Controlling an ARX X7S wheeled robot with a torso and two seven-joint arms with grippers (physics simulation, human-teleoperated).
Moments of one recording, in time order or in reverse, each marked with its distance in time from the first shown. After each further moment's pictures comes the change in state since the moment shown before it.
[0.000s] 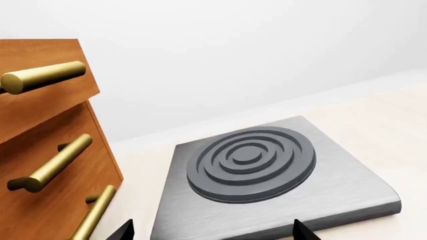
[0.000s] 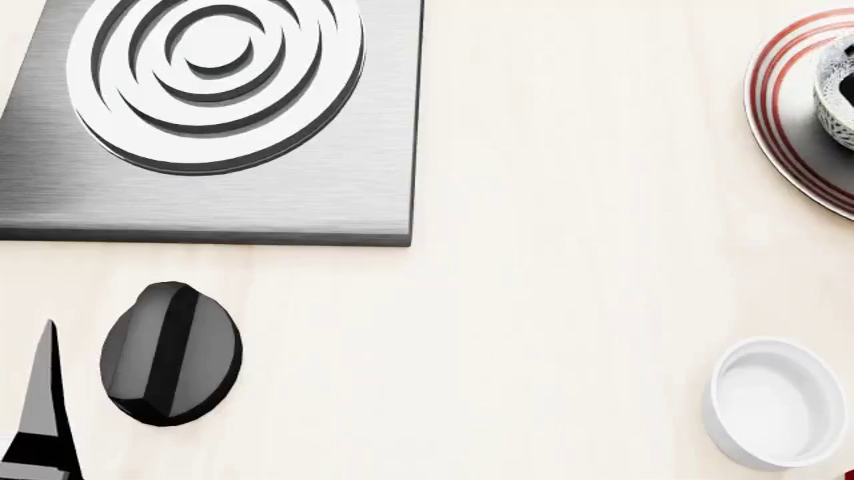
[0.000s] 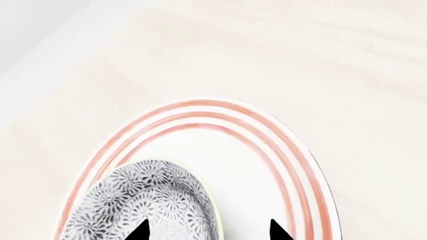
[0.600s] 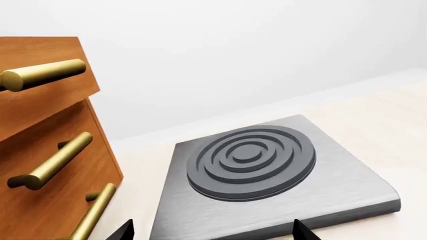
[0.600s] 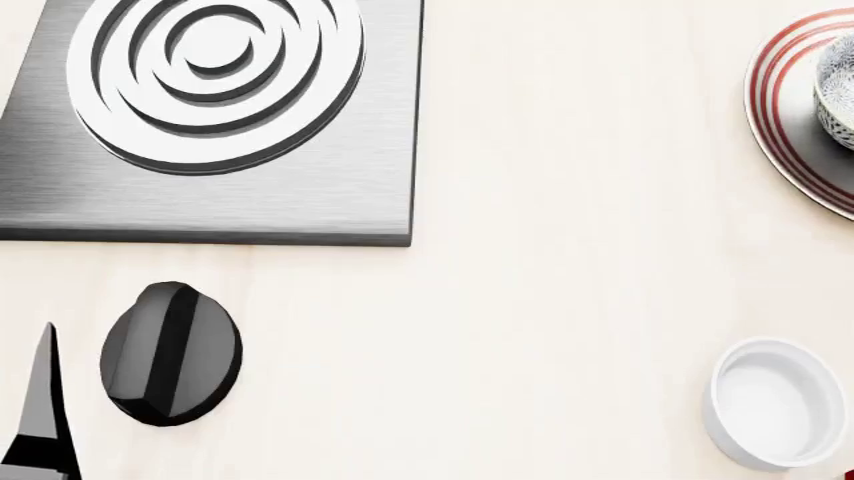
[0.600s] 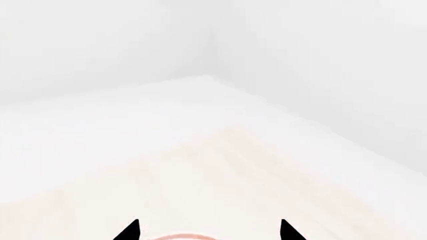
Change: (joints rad) left arm 0.006 -0.012 0.001 0.001 -0.016 0.000 -0.016; right arm -0.043 0.186 -0.215 -0.612 -0.269 -0.014 0.243
